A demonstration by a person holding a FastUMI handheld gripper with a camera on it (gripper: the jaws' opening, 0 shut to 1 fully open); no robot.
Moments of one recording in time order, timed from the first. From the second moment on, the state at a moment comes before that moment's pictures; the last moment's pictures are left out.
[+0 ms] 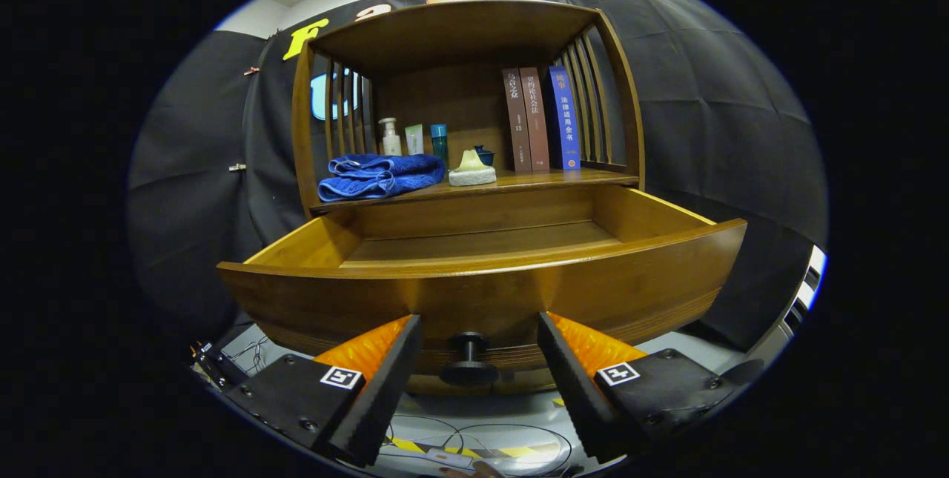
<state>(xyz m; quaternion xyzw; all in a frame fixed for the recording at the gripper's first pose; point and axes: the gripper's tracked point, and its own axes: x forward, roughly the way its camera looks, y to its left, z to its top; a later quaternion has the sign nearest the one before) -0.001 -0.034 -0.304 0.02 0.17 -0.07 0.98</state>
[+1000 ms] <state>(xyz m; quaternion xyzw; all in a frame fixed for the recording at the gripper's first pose) 0.082 -0.046 -0.298 0.02 0.15 -0.07 0.99</state>
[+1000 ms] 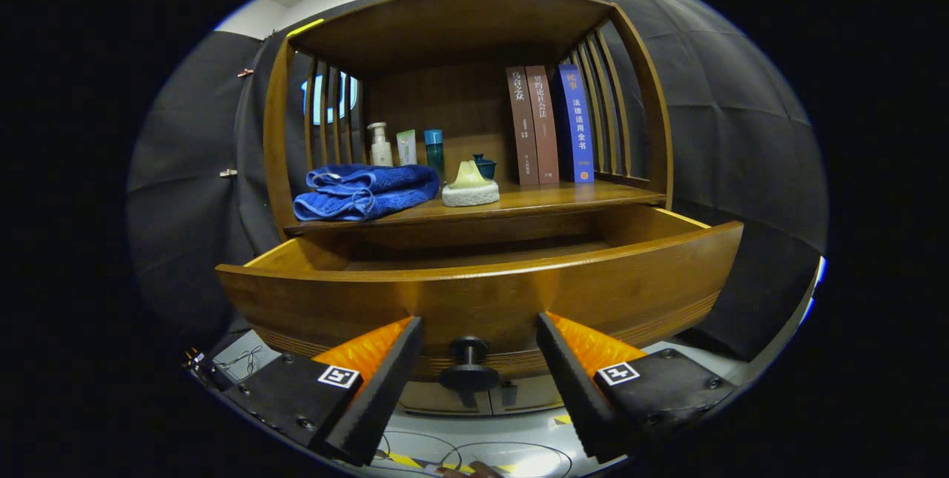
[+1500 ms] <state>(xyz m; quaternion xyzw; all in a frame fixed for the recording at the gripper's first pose) 0.161 -0.054 -0.307 0.02 0.15 -0.07 0.99</state>
